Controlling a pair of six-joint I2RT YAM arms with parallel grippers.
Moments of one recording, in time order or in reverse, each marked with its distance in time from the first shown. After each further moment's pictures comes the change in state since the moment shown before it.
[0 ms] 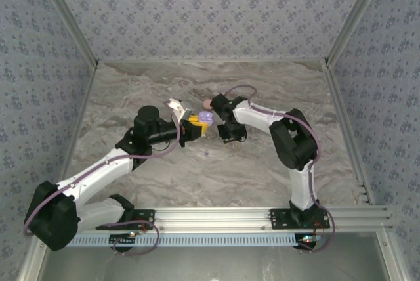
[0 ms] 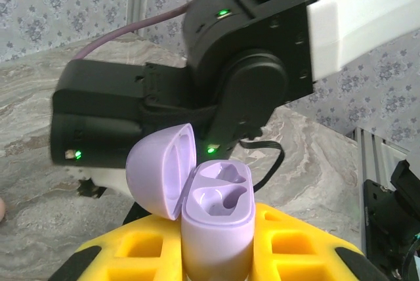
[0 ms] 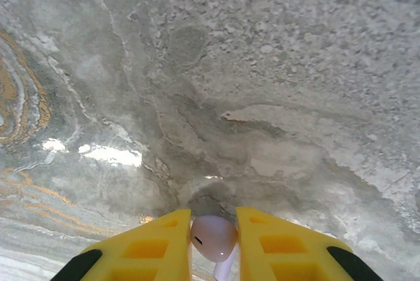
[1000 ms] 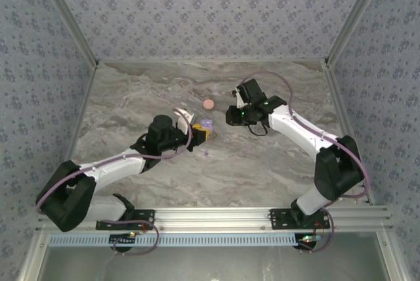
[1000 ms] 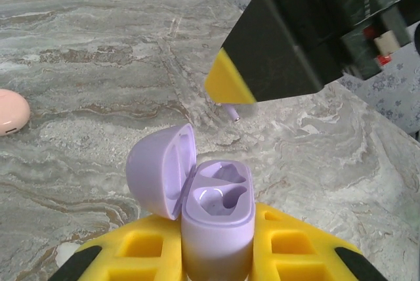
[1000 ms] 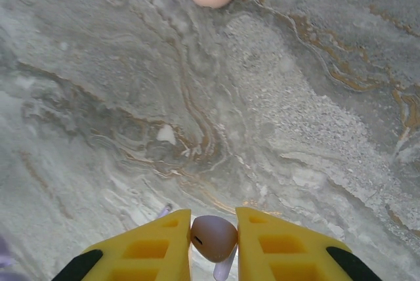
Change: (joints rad) left arm -0.064 0.172 -0.105 0.165 -0.208 -0.119; right arm -0.112 -0.434 -0.197 0.290 -0.233 0.011
